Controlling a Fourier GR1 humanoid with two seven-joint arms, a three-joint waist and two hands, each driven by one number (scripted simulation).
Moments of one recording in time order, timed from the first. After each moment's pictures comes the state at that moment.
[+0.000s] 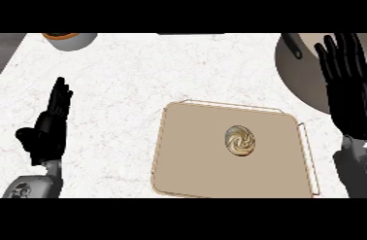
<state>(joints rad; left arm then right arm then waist) -0.10 0.27 -0.03 -1.49 0.04 0.30 -0.03 -0.28 -0.37 0.01 -1.68 -0.34 -0.14 -0.07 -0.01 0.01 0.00</state>
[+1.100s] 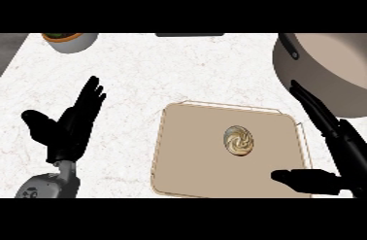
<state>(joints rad) -0.12 0.20 -0.11 -1.65 0.16 0.20 0.28 -0.05 -0.64 0.30 -1.97 0.26 -0.17 0.08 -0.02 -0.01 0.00</state>
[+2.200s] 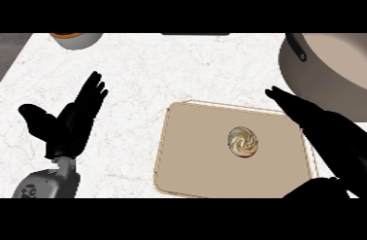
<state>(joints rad) -0.15 0.19 -0.09 -1.67 0.15 0.17 0.32 -0.37 -0.69 0.39 -2.14 0.12 0.31 0.97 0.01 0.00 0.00</state>
